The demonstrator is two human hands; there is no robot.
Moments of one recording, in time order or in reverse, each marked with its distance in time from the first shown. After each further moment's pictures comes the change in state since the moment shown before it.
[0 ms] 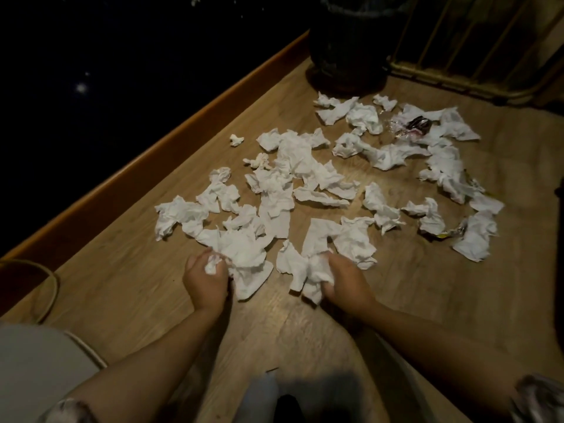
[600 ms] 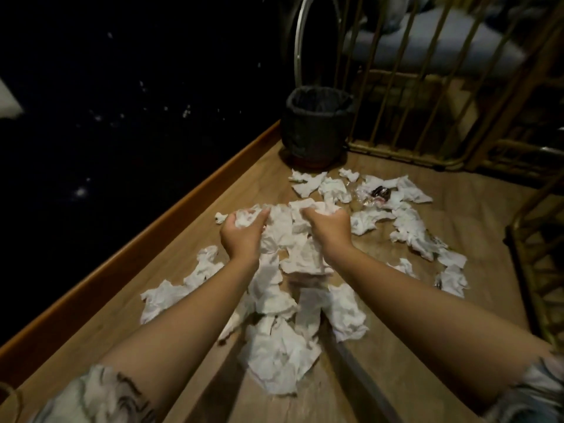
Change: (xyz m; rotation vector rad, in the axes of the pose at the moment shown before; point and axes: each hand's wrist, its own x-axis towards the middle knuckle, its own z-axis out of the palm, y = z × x) left_hand 0.114 0.217 0.051 -0.583 -0.209 -0.216; right_hand 0.144 -0.134 -0.139 0.892 0.511 0.402
